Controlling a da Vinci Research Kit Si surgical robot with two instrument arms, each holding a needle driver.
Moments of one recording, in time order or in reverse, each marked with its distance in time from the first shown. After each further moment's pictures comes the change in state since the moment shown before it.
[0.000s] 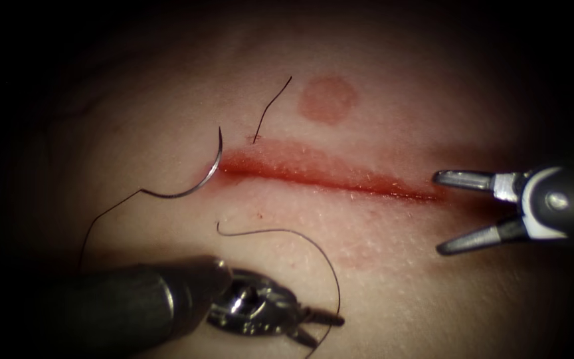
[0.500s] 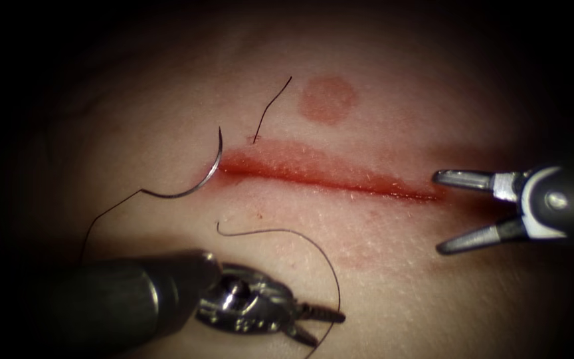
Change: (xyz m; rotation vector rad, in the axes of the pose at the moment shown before) right arm 0.000 0.000 0.000 -0.001 0.000 0.000; left arm 0.002 -0.001 -0.002 0.022 0.016 -0.028
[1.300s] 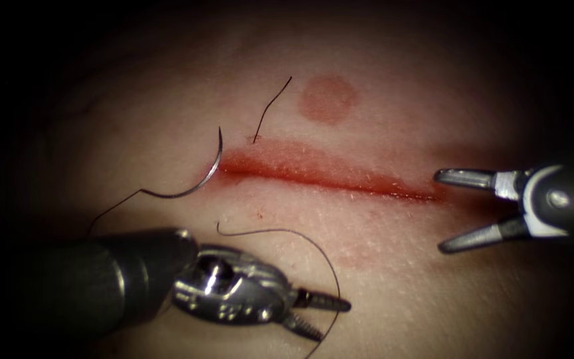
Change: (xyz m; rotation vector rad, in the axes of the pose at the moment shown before) right arm 0.000 0.000 0.000 0.001 0.000 -0.001; left arm 0.002 -0.003 -0.006 0.090 0.082 -0.041
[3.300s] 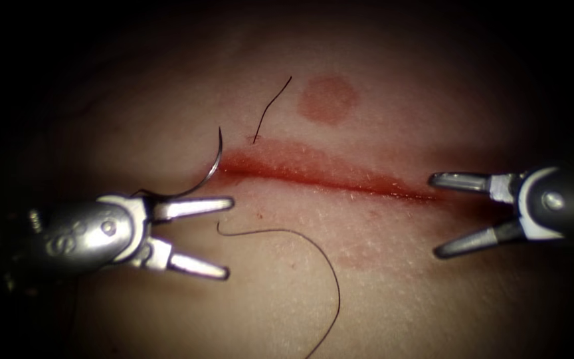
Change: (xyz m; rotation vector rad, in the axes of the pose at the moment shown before) right arm 0.000 0.000 0.000 0.020 0.004 0.014; left arm 0.001 0.000 -0.016 0.334 0.369 -0.610
